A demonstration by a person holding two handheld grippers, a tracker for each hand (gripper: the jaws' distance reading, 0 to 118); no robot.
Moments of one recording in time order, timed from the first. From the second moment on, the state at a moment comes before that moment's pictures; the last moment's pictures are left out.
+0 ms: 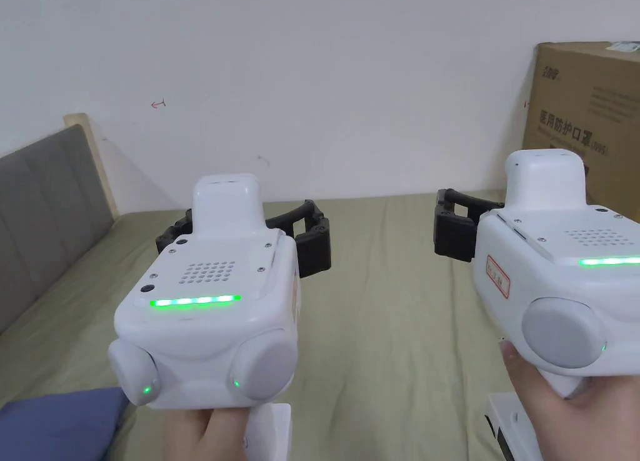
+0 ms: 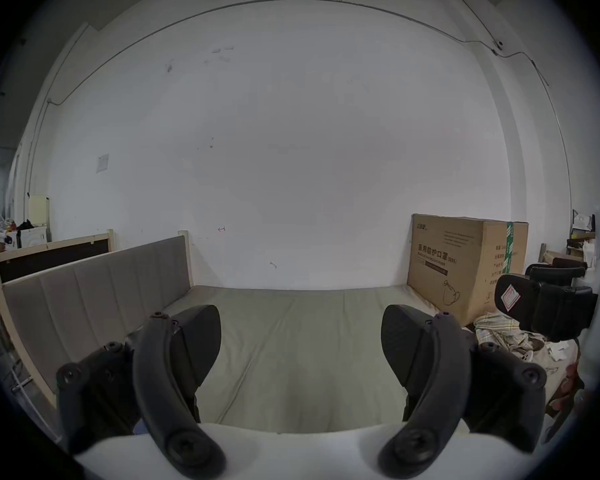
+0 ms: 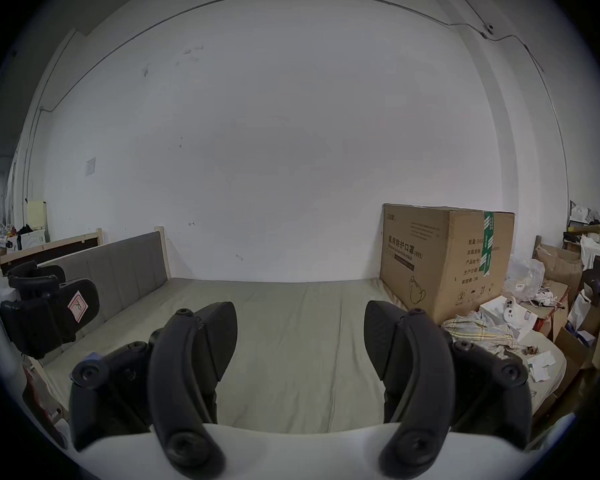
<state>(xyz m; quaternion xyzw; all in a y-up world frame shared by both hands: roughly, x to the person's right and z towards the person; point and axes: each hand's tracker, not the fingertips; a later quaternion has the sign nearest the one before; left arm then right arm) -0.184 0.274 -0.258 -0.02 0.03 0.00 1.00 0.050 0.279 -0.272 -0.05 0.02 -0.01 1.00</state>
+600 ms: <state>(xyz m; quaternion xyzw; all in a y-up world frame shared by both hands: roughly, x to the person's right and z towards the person) -0.189 0.273 -0.261 -0.02 0.03 0.01 1.00 0.034 0.278 -0.270 -0.04 0.05 -0.01 1.00</state>
